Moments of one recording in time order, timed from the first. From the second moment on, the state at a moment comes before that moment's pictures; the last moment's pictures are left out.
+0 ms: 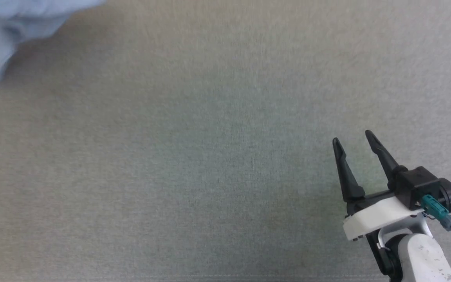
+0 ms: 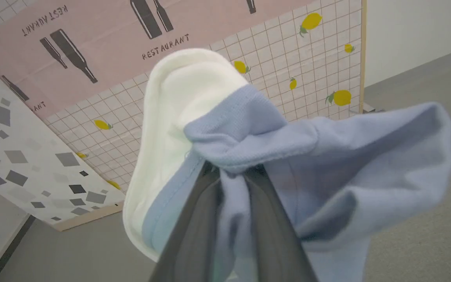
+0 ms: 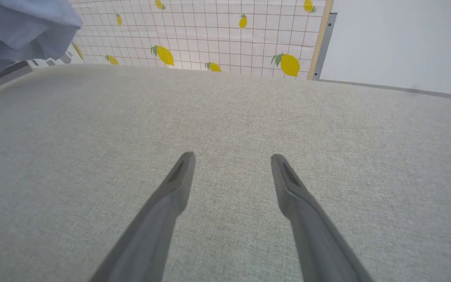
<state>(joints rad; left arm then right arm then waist) -1.24 0.91 -0.67 0.37 -0.76 -0.13 0.15 -0.12 -0.06 0.06 0.02 0.05 0.13 -0.11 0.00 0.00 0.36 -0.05</state>
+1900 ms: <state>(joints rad) -0.61 0.73 -0.83 0.02 -0.73 0.32 -0.16 -0.05 -0.06 0.00 0.05 0.07 0.13 -0.08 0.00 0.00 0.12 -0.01</state>
